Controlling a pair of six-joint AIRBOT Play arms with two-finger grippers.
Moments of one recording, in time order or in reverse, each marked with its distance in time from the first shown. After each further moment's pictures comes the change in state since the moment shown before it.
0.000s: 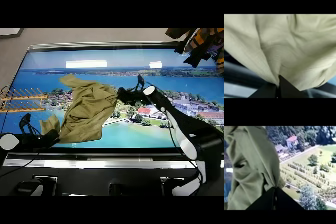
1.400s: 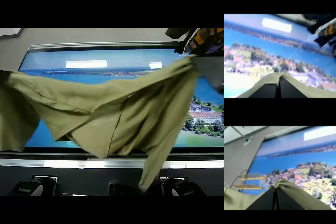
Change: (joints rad) left arm -0.031 -0.077 0.916 -0.039 -0.113 0.139; right arm -0.057 0.962 0.240 -0.587 0.523 0.478
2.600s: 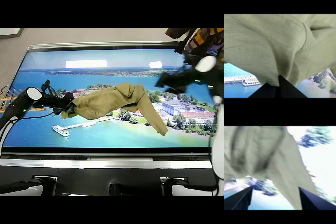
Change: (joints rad) left arm -0.002 -0.664 -0.349 -0.179 0.314 0.002; right arm -0.327 -0.696 -0.038 -0.024 0.099 -0.352
